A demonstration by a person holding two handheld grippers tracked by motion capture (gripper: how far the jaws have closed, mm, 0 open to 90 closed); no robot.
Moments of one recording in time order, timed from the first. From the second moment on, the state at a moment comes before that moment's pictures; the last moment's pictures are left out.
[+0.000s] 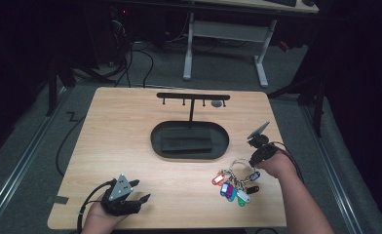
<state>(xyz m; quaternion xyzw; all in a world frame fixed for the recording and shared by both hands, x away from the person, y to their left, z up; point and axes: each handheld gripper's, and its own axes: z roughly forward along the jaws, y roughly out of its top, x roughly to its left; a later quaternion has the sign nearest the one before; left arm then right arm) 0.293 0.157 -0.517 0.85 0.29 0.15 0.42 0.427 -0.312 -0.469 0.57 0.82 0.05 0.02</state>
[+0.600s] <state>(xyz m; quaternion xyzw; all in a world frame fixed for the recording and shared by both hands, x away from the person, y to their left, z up) 0.292 0.158 -0.520 0.85 0.29 0.15 0.41 0.396 -0.300 -0.396 0.52 0.85 0.12 0.05</state>
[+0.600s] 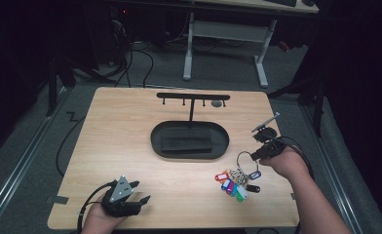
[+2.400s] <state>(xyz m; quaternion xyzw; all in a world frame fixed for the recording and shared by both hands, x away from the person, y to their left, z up) 0.289 0.168 -0.520 0.85 0.28 0.18 0.42 0.414 -0.235 -0.275 0.44 0.88 0.12 0.10</state>
